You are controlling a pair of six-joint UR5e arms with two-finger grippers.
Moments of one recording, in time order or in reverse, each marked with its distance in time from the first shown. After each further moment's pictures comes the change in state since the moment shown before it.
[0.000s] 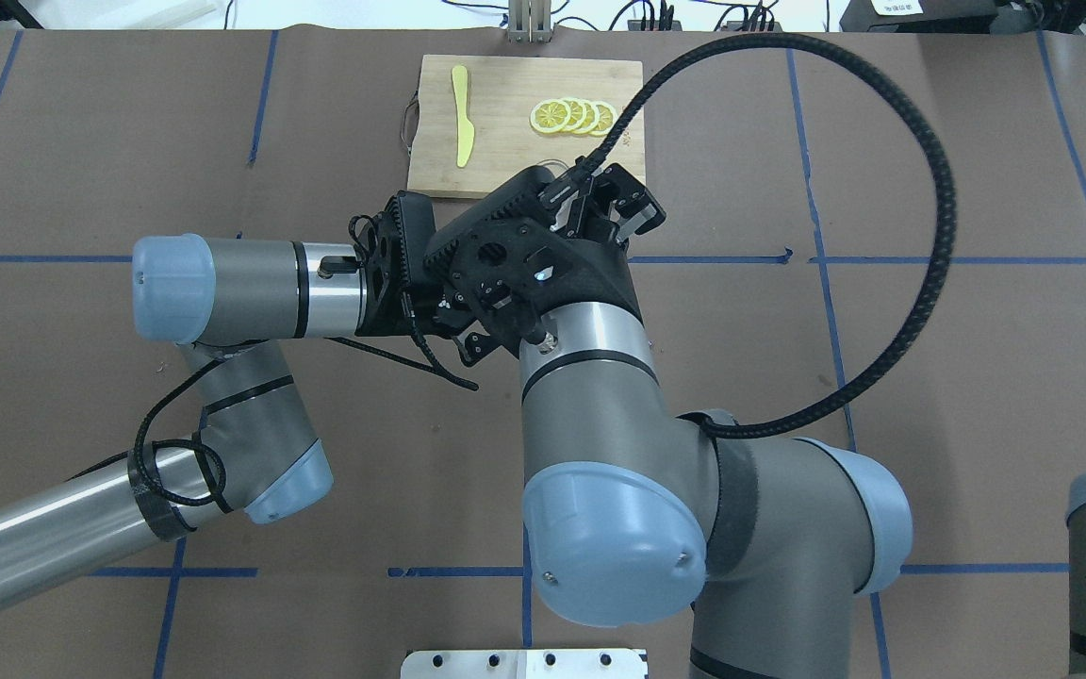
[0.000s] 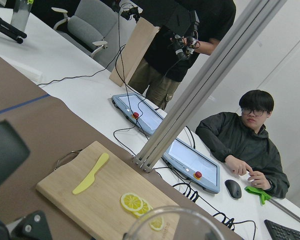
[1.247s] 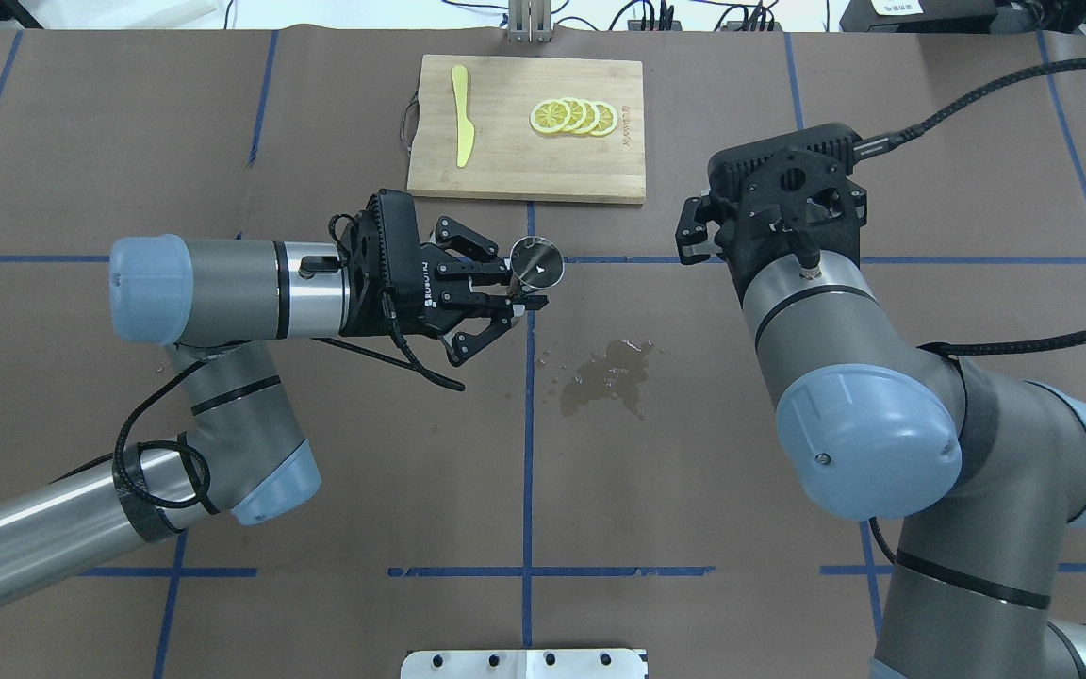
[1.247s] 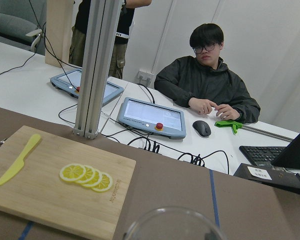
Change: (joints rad) left arm -0.008 0.024 -0.027 -0.013 0.000 0.000; right arm 0.151 -0.347 0.100 0.124 0.158 0.358
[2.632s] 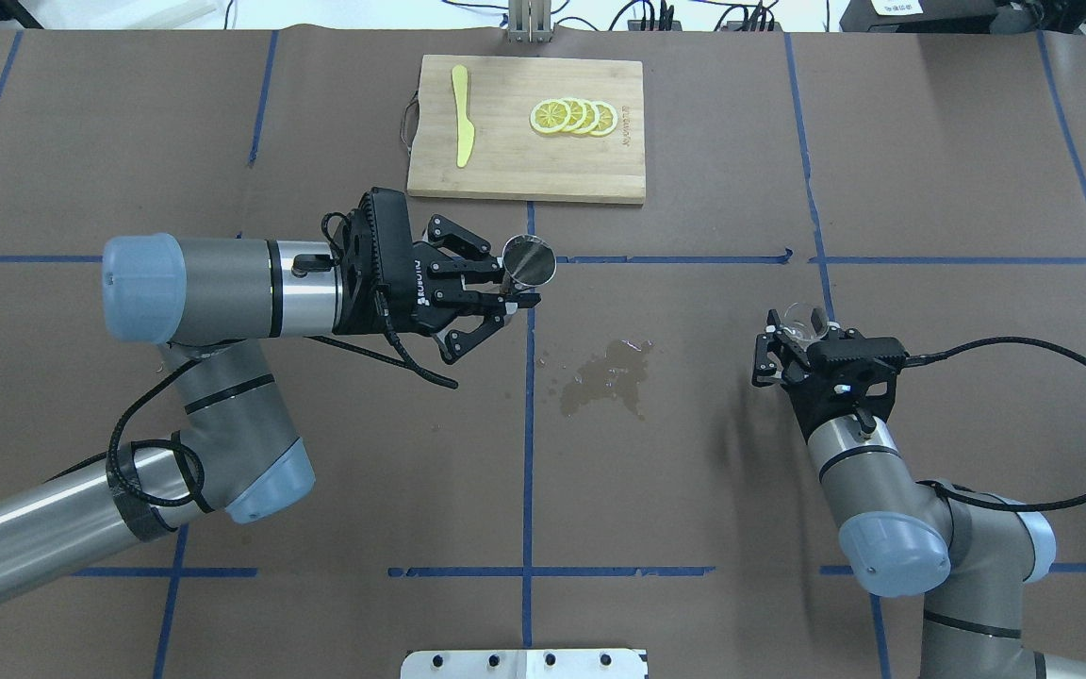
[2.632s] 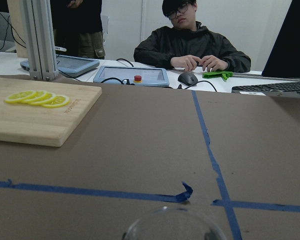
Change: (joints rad) left arm -0.004 0.010 -0.002 -0.001 0.000 -0.002; right arm -0.150 -0.298 -0.492 0.804 -0.186 0.242
